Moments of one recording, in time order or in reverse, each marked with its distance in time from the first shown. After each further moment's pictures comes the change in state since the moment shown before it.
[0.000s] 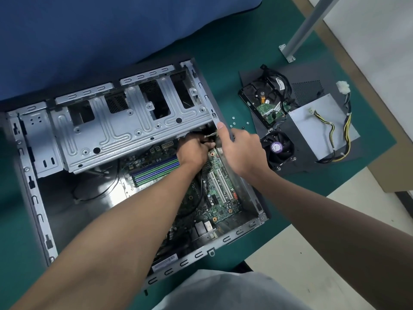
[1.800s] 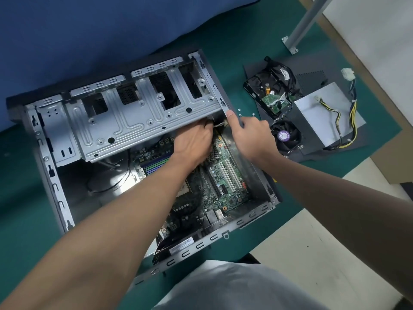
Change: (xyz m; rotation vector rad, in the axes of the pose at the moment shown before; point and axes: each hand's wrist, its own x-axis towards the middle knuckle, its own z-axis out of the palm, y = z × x) left_hand -0.017 -0.015 -0.037 0.693 0.186 0.700; right_hand -0.003 -0.003 0.001 -0.005 0.019 0.030
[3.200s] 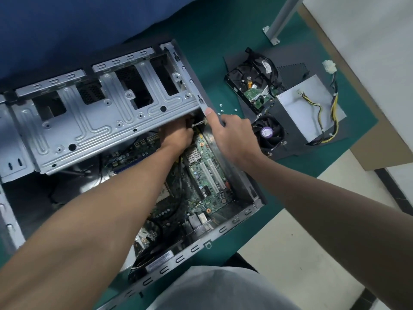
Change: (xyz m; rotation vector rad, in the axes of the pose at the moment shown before) left_hand 0.041 0.002 0.033 -0.560 -0.310 -0.474; right_hand 0.005 0.005 0.001 0.071 0.010 -0.068
